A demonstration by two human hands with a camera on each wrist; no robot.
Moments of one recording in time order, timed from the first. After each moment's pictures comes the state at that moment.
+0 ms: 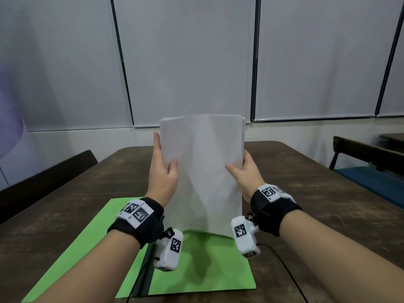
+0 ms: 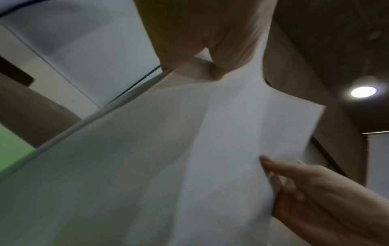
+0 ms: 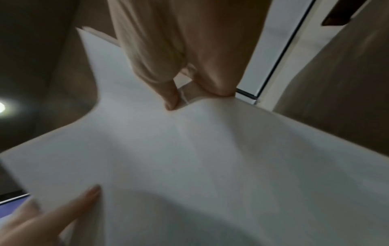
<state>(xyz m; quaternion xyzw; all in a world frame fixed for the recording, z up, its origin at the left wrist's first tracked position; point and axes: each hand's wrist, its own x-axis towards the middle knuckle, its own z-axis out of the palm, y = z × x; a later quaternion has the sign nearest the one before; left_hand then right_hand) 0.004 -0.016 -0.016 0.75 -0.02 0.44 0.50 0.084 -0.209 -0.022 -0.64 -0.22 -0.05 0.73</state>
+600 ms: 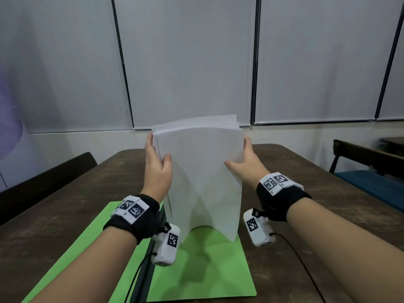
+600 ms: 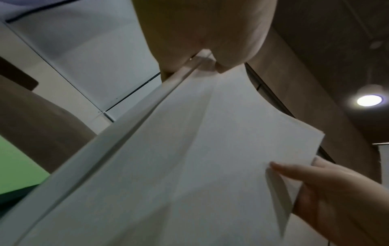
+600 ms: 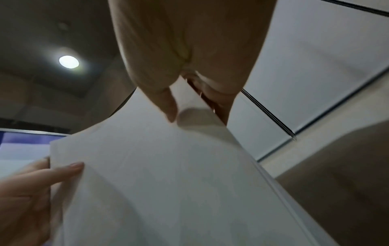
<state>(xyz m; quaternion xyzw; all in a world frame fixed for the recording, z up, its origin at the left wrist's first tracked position) 0.010 -0.005 -0.001 0.73 -0.02 0.45 0.52 0.085 -0.225 0.022 -0.75 -0.30 -0.08 0.58</state>
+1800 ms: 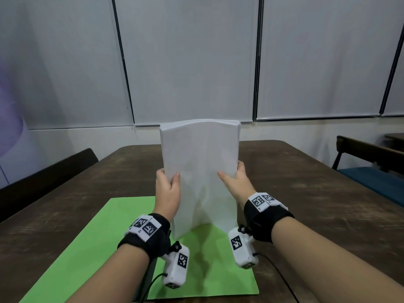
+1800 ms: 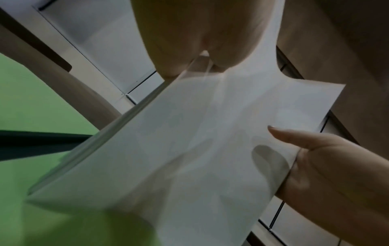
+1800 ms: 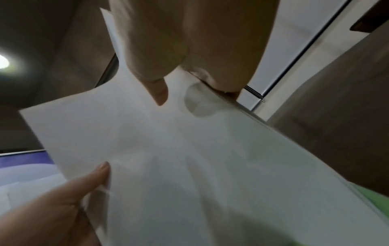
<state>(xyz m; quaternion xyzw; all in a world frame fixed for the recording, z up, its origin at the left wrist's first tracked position) 0.026 -0.014 -0.067 0.74 0.10 0.41 0.53 0.099 -0.186 -0.050 -0.71 -0.17 -0.02 0.69</state>
